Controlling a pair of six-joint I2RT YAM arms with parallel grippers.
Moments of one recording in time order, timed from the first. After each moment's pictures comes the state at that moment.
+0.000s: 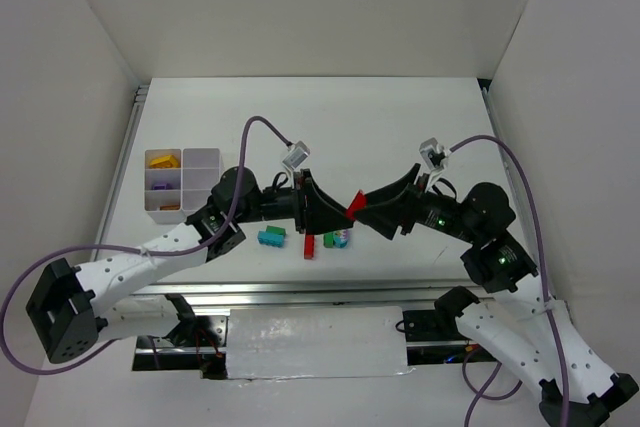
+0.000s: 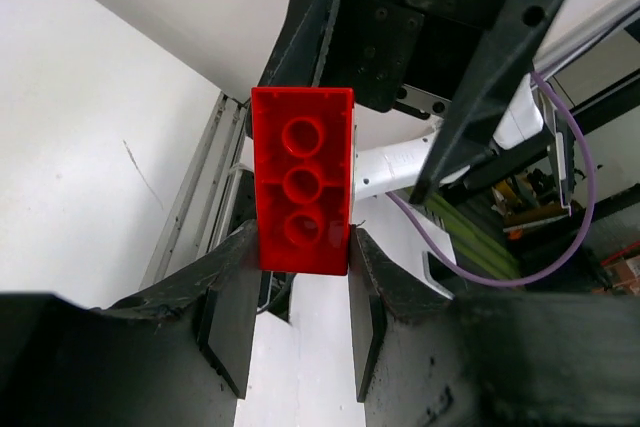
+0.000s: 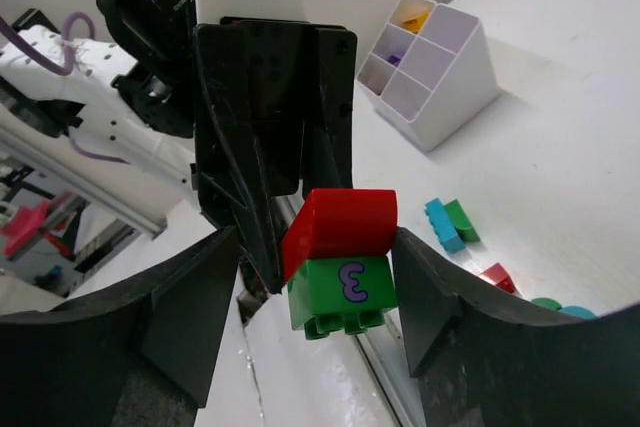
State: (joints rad) left arm -0.83 1.17 0.81 0.45 0.60 -0.77; right arm 0.52 0.60 0.77 -0.12 -0.58 0.57
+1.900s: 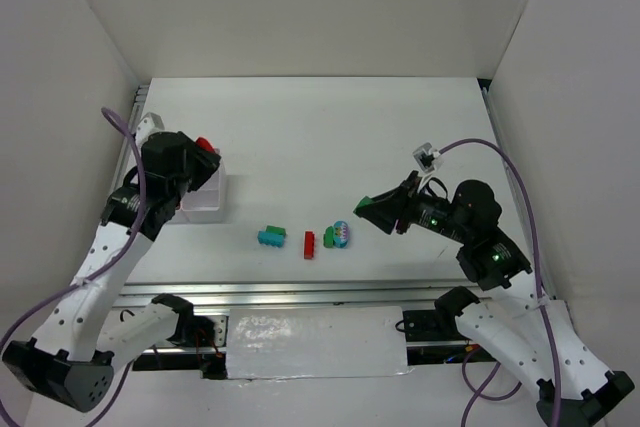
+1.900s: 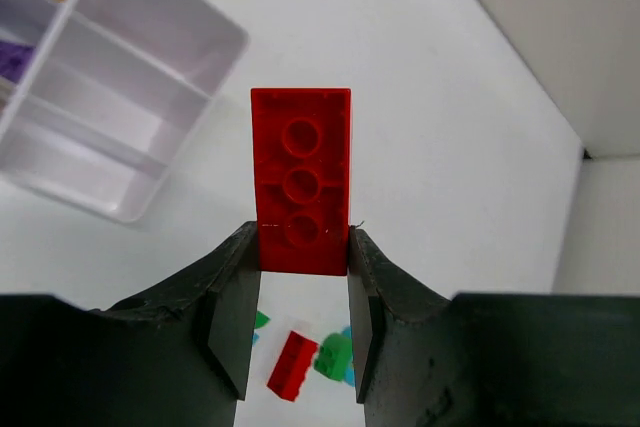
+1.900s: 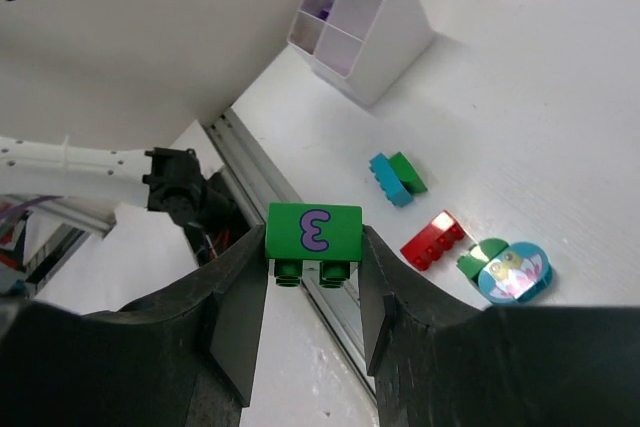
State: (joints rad) left arm -0.31 0.94 1.08 -0.62 -0.24 -0.91; right arm 0.48 0.61 0.72 -0.21 -0.53 0.50
